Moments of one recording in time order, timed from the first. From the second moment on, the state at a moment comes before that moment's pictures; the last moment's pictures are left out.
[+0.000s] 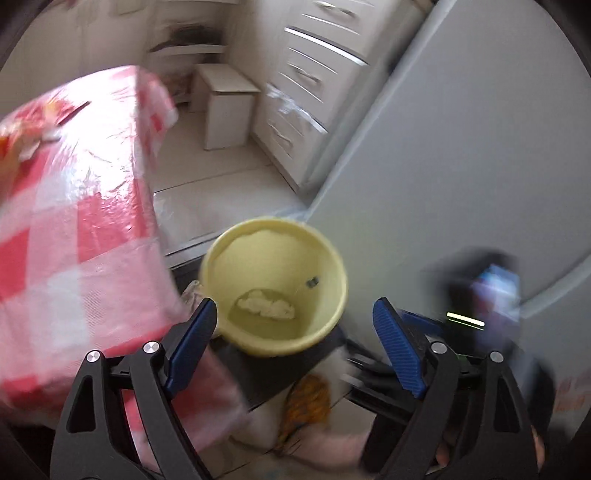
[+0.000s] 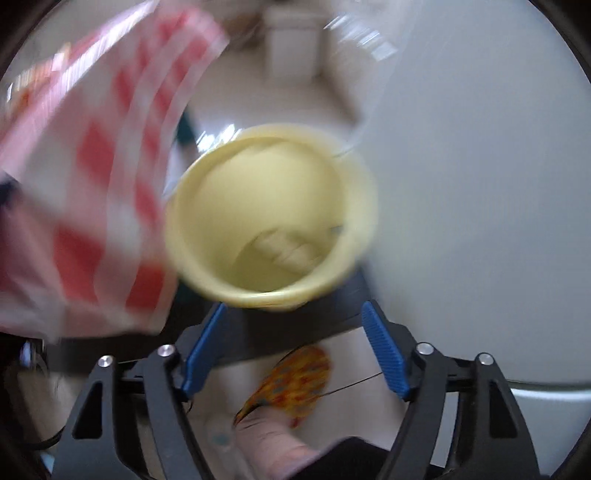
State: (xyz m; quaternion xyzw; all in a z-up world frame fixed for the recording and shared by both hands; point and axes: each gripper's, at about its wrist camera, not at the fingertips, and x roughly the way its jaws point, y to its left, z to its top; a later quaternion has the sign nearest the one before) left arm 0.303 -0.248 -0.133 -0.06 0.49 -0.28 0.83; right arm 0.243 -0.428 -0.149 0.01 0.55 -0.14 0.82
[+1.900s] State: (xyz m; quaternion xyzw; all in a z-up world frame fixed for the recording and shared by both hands) left arm 0.314 -0.333 -0.578 0.59 0.28 -0.18 0.73; right arm 0.213 -0.451 -0.133 0.25 0.48 -0.08 0.84
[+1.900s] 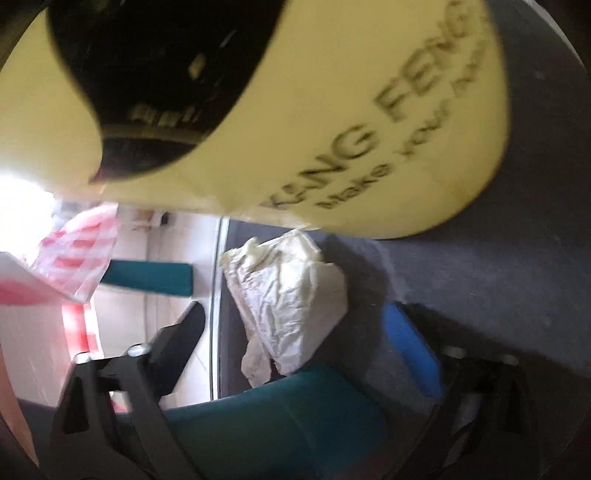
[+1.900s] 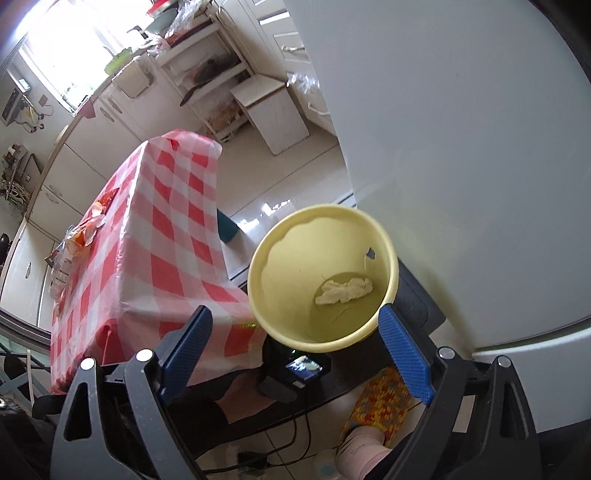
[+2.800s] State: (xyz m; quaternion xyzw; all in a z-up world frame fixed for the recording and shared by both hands) left arm 0.342 -0.375 -0.562 0.52 0.33 0.02 0.79; right arm 0.228 -0.438 -0.160 0.28 0.52 -0.04 0.81
